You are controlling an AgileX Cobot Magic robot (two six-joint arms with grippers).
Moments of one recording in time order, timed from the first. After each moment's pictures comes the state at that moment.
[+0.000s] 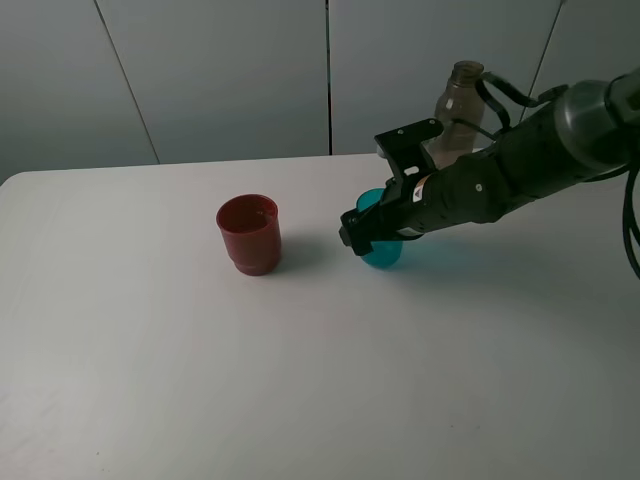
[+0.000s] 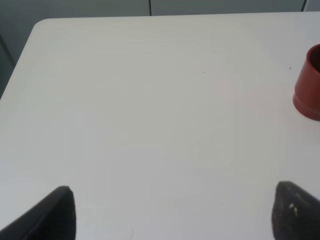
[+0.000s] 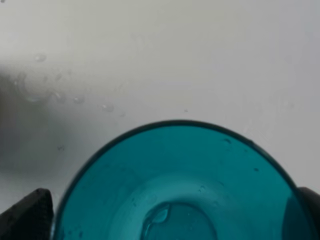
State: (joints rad) left arm 0.04 0.00 -0.51 0.01 1.09 -0.02; right arm 0.52 1.94 -0.88 -0.01 -0.11 0.05
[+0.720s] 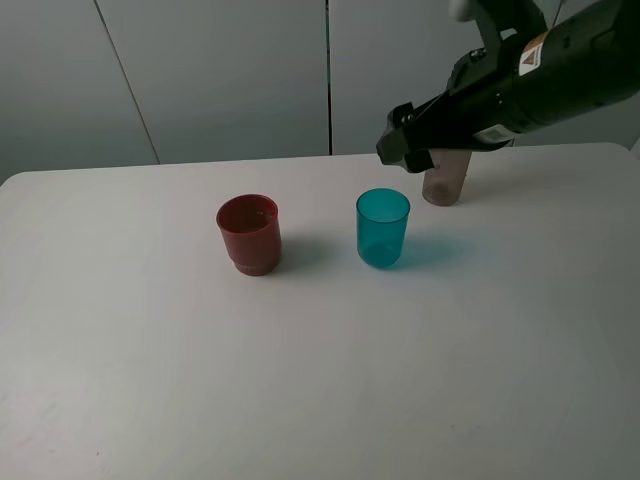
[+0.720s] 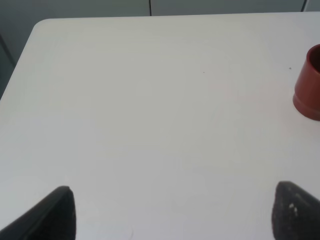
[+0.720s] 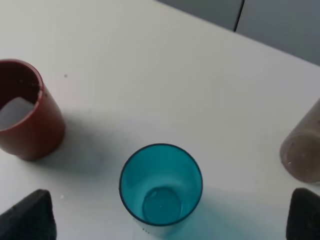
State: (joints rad) left arm 0.04 0.00 -0.51 0.01 1.09 -0.02; right arm 0.52 1.35 -0.88 -0.04 0.37 0.05
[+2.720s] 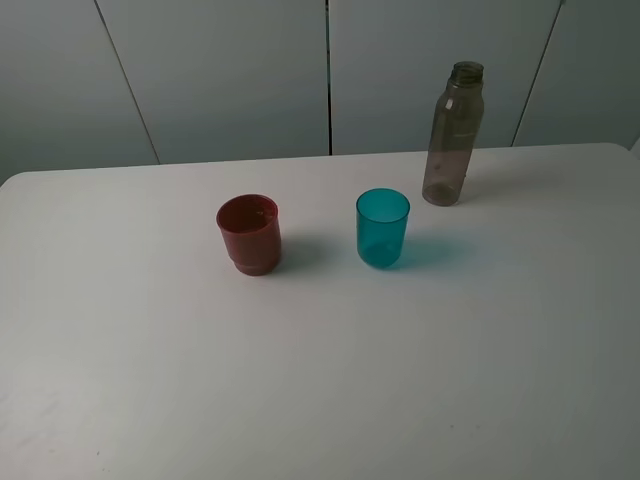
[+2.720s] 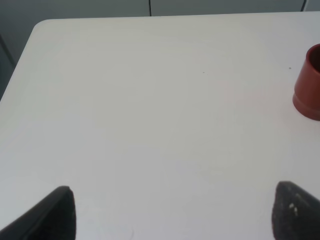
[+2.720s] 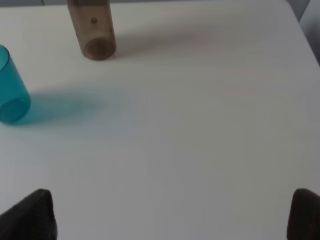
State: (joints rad) left arm 0.04 0.00 -0.51 0.01 1.09 -0.02; right arm -0.03 0.08 -0.51 -0.01 1.09 0.01
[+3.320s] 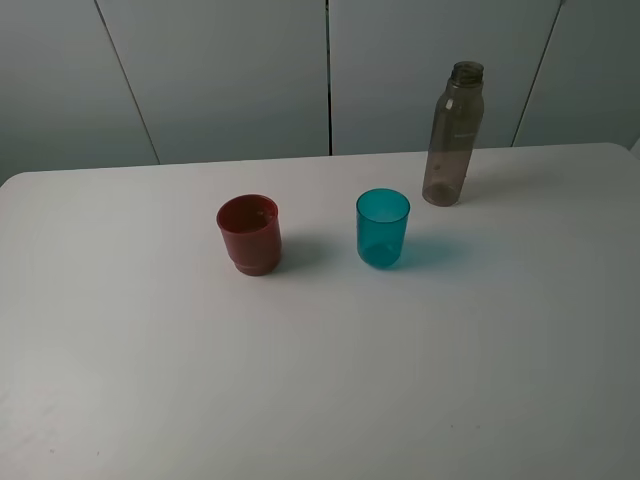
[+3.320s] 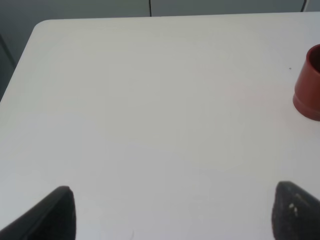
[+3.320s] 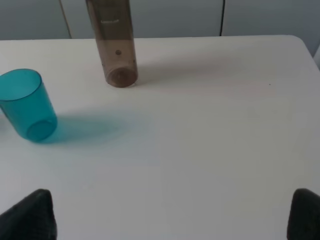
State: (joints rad) left arm 0.04 0.00 -0.51 0.01 1.09 -0.02; right arm 0.02 0.00 -0.51 0.01 1.09 0.01
